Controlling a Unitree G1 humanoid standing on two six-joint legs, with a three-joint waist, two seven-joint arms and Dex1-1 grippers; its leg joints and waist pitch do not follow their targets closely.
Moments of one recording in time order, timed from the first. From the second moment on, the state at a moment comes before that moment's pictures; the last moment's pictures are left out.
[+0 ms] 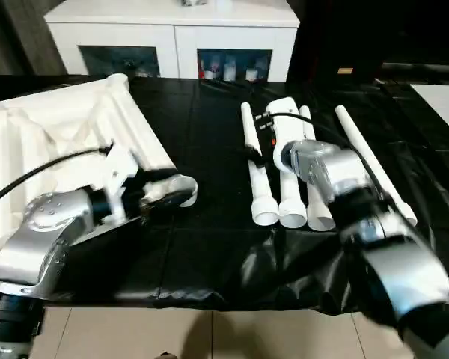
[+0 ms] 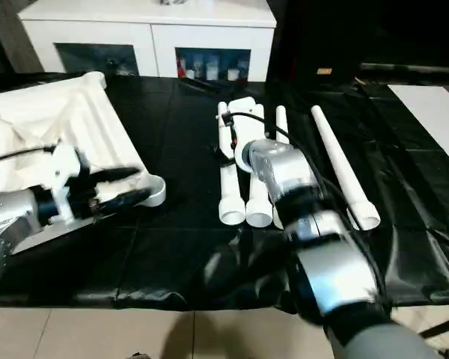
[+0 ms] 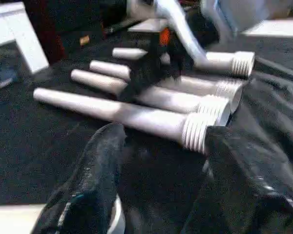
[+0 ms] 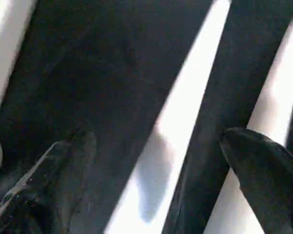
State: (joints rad) left arm -0.32 0.59 -0.05 -0.06 -0.41 0.28 -0.89; right arm -1.05 -0.14 0.08 0.93 0.12 0.65 0.32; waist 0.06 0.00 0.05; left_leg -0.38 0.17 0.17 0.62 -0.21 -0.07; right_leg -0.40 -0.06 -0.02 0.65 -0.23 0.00
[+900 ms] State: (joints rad) left arm -0.26 0.68 -0.07 -0.34 -0.46 0.59 -0.86; right arm -1.13 -0.09 -0.04 1.29 0.13 0.69 0.35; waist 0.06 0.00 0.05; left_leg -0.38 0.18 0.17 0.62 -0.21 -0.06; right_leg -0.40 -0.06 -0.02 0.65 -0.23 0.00
